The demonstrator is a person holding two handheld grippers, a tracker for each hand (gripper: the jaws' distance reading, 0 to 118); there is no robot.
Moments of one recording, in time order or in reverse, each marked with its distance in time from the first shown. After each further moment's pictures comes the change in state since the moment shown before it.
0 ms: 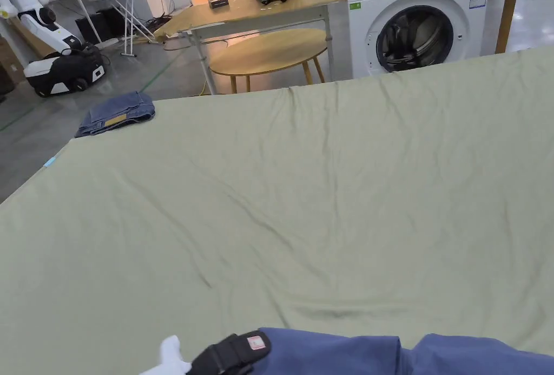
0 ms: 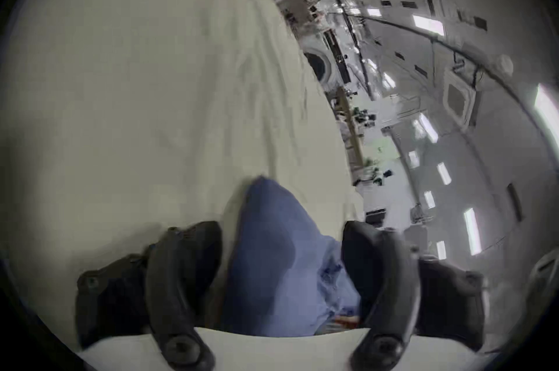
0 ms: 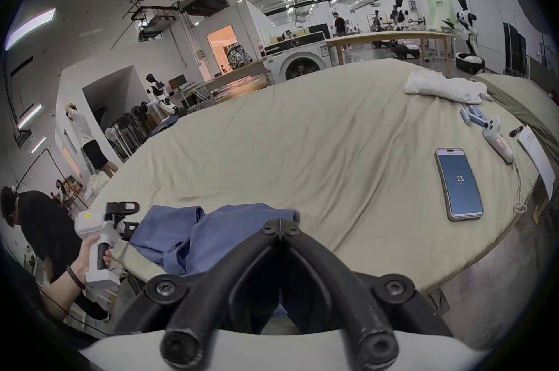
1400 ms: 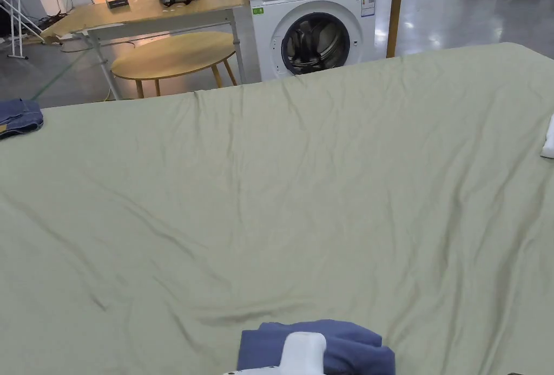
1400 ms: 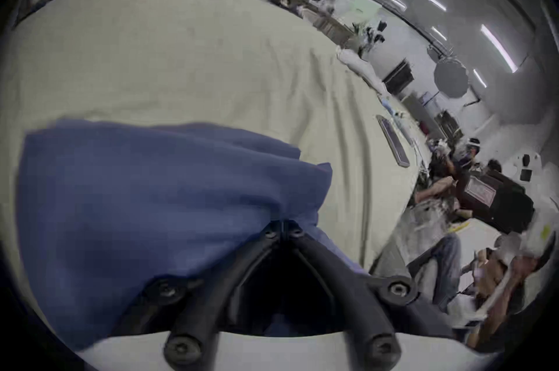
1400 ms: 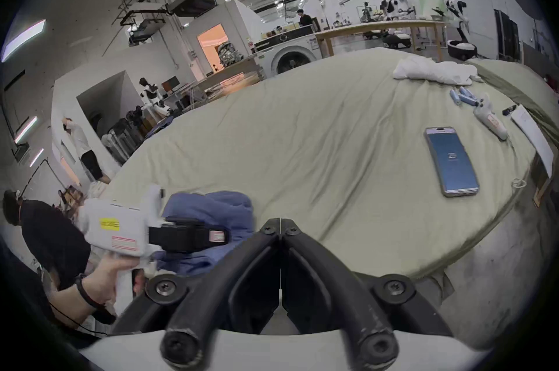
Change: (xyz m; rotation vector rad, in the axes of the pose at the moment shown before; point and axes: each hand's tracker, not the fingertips) left arm 0.151 -0.157 -0.180 -0.432 0.208 -0.733; right arm 0.001 -0.015 0.006 -0.033 -0.007 -0.052
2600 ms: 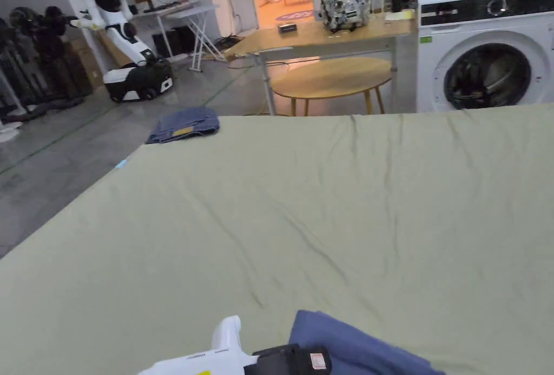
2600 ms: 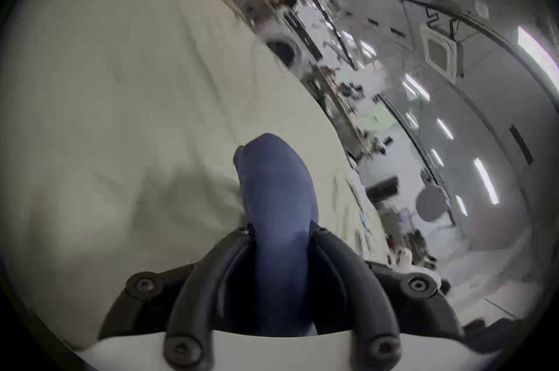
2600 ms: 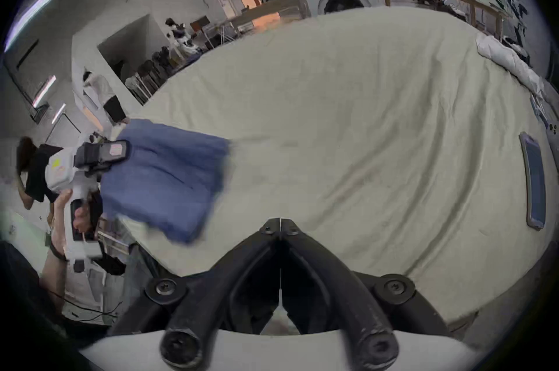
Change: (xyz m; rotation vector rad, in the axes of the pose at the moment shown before) left arm -0.179 -0.019 0.241 0.442 -0.059 0.471; right arm -0.055 0.019 -0.102 -0.307 0.138 0.135
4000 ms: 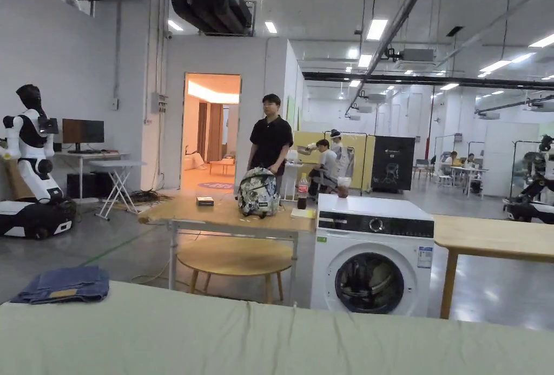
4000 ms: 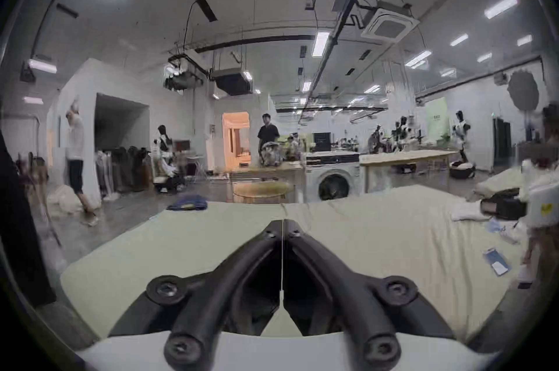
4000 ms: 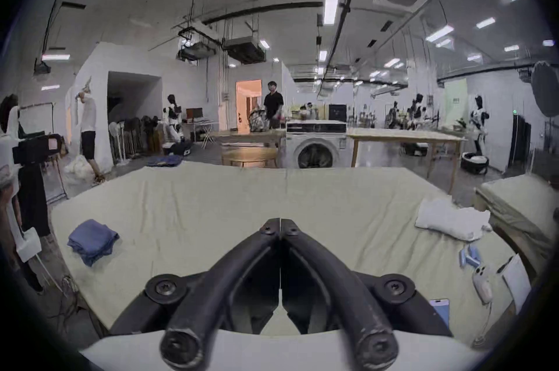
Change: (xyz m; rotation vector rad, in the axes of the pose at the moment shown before) left arm 0.220 -0.042 0.056 0.739 0.509 -0.871; right arm -0.027 0.083 0.103 0.692 -0.235 0.260
